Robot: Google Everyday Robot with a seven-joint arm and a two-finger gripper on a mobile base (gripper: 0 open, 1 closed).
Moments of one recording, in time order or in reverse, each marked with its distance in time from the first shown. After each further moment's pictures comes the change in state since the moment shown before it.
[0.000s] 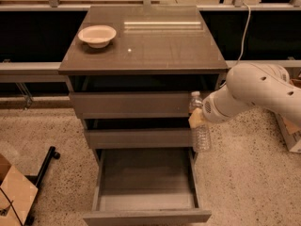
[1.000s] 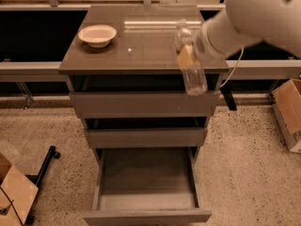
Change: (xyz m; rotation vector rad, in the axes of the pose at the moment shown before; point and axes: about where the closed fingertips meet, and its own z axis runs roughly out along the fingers) arm -0.115 0.090 -0.165 0.101 -0.300 -0.312
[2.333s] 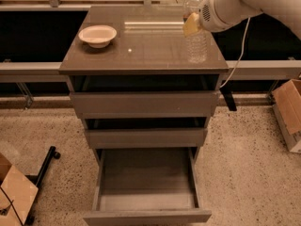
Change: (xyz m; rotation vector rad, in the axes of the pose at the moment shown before) arm -0.089 -0.063 0.020 0.018 -0.154 0.077
